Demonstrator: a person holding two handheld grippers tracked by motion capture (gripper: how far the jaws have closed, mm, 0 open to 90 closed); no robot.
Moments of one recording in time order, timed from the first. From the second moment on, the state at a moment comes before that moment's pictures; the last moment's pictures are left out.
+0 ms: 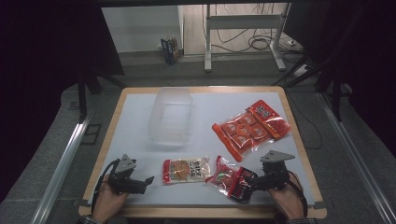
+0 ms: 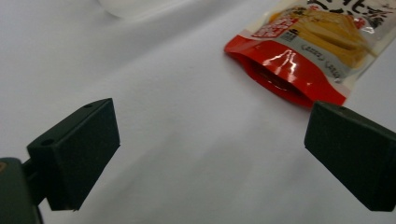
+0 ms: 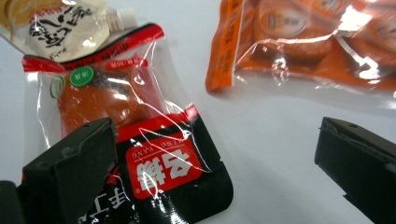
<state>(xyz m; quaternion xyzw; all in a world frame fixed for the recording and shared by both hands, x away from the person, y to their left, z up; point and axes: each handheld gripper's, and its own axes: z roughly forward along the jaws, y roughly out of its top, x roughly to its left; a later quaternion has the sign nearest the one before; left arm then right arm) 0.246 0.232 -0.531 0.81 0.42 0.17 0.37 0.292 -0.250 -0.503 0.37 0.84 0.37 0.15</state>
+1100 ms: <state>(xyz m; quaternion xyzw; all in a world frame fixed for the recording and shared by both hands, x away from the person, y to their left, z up) 0.249 0.235 -0.537 0.81 0.40 0.18 0.39 0.300 -0.251 -0.505 0.38 0.84 0.35 0.17</state>
